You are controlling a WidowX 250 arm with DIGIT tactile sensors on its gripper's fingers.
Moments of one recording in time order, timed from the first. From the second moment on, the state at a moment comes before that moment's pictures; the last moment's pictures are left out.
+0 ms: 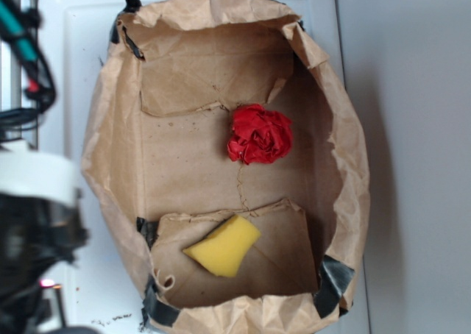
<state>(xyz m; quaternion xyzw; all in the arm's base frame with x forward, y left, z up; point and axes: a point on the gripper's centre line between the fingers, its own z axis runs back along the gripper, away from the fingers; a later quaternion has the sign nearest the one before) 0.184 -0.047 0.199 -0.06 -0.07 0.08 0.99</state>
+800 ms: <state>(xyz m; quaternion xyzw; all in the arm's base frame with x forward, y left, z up) 0.246 -0.049 0.167 -0.08 -0.09 0.25 0.96</state>
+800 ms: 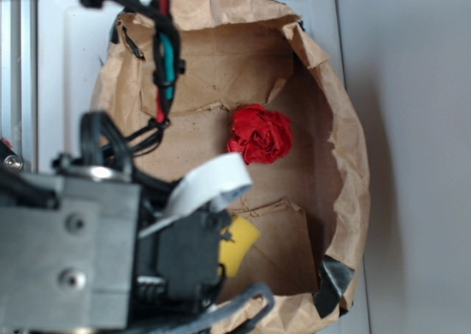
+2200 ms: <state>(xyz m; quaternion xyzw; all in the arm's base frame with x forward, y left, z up) 0.288 -0.046 0.145 -0.06 -0.10 0.30 0.95</state>
